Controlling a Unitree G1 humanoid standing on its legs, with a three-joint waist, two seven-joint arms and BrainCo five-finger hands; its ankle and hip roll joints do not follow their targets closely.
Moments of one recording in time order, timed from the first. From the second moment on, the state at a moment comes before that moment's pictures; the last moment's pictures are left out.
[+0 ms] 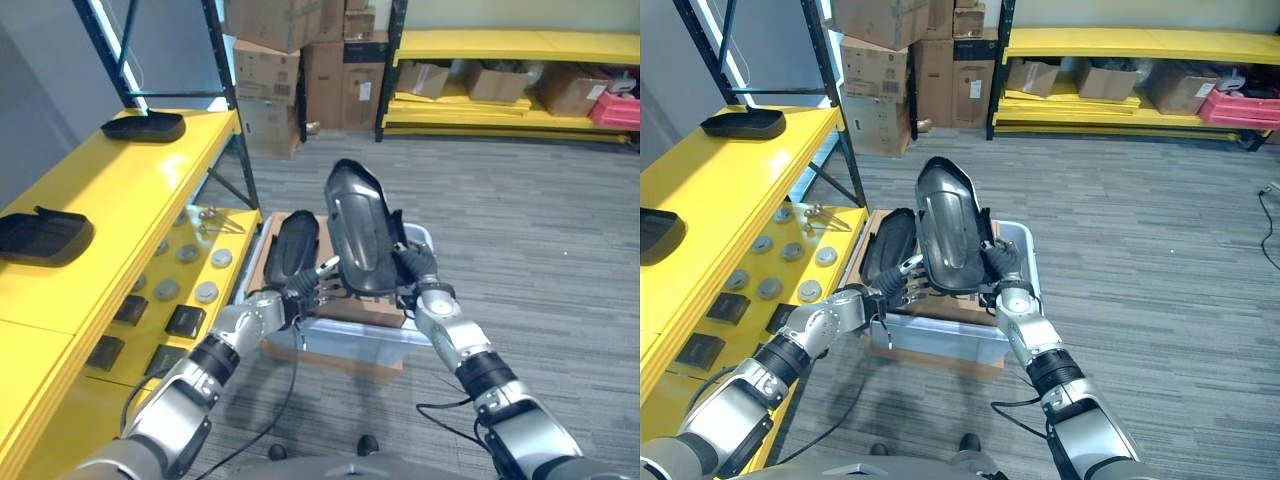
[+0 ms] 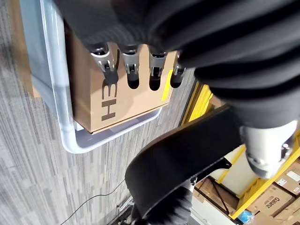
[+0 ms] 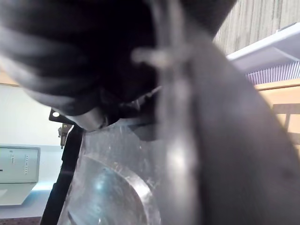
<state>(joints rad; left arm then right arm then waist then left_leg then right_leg) -0.52 0.16 -0.51 0.50 -0.87 0.43 -0.07 -0.40 -0.39 0.32 0.47 0.43 0.05 -0.38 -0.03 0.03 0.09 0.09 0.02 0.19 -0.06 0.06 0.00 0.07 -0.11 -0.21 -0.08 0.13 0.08</state>
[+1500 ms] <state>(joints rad) -0.45 0.20 -0.64 0.45 -0.75 0.34 0.02 -0.34 -0.32 0.43 0.53 0.41 0.01 -0.33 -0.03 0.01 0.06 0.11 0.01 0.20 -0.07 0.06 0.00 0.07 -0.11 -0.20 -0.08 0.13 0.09</state>
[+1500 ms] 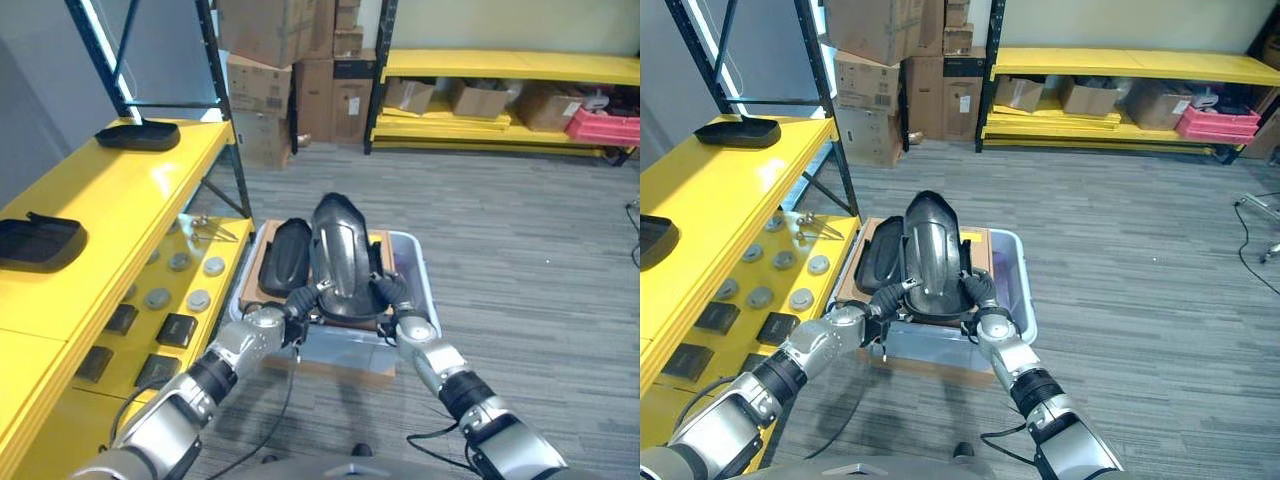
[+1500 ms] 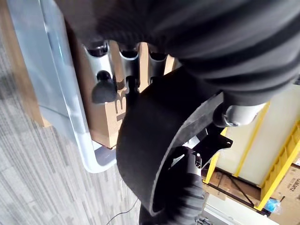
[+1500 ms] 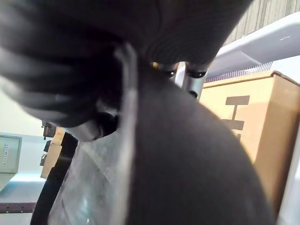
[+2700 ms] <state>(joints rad) -0.10 0.39 -0.04 0.20 -0.60 -0.05 0.16 0.17 -0.31 -0.01 1.12 0.32 0.20 -0.21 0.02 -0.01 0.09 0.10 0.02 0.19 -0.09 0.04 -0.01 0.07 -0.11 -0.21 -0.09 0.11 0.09</state>
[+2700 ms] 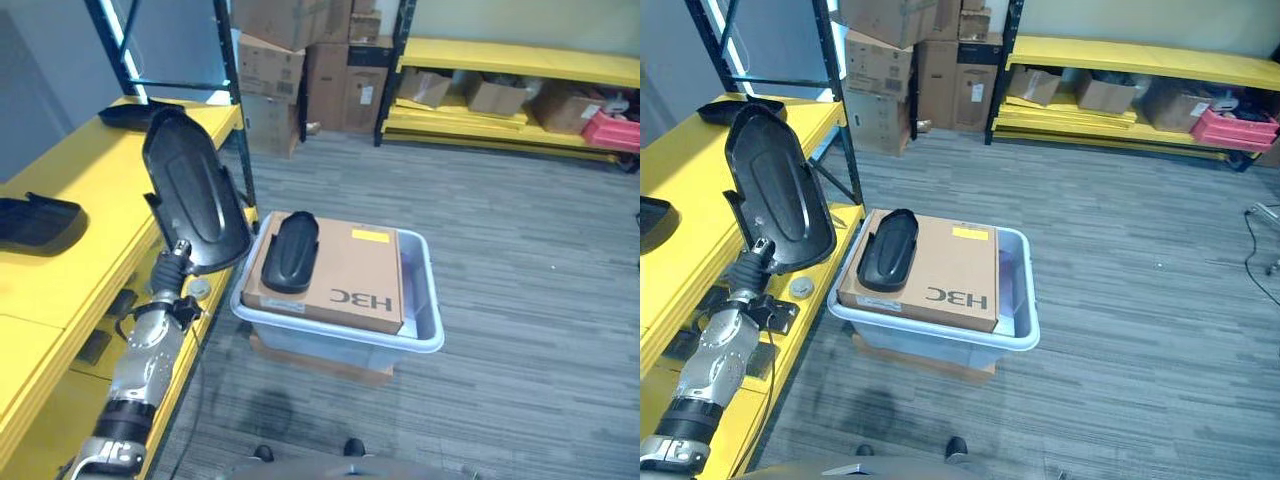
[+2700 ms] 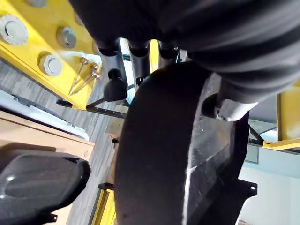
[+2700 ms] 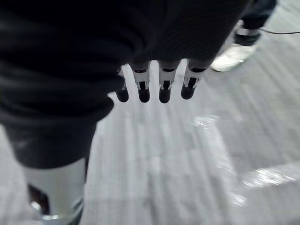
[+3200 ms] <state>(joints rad) 0.04 0.40 0.20 0.03 -0.48 -0.08 0.31 0.15 -0.32 0.14 1.05 0.08 0.14 -0.07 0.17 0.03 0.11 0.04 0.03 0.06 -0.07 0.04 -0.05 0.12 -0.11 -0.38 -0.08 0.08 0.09</state>
